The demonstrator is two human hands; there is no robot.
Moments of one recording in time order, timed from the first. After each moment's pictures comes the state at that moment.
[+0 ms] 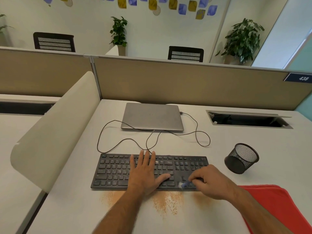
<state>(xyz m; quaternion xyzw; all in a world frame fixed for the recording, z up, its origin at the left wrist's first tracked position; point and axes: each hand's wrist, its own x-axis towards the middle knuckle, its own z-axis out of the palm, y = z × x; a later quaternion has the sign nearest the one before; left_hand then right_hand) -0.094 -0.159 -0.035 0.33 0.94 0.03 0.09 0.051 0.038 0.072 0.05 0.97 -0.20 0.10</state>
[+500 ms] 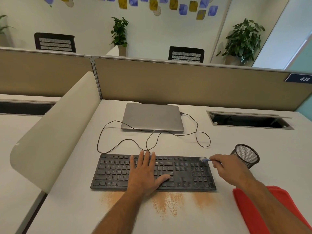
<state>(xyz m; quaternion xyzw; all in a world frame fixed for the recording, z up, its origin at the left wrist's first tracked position) -0.094 -0.159 -0.035 0.33 0.94 0.03 0.08 0.052 0.106 0.066 0.20 0.97 -0.11 -0.01</state>
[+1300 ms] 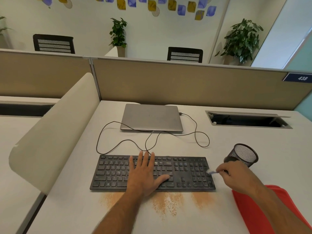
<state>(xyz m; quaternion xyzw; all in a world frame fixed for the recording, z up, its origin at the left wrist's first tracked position) -0.094 -0.159 -0.035 0.33 0.94 0.02 0.09 0.076 0.111 0.069 0.21 0.97 -0.09 0.04</state>
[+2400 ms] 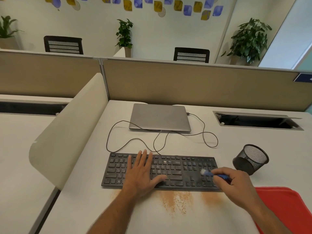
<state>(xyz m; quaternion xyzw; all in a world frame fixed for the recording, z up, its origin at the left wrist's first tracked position) -0.106 -0.203 -0.034 0.33 0.94 0.06 0.06 0.089 0.045 0.062 0.21 0.90 -0.35 -0.13</state>
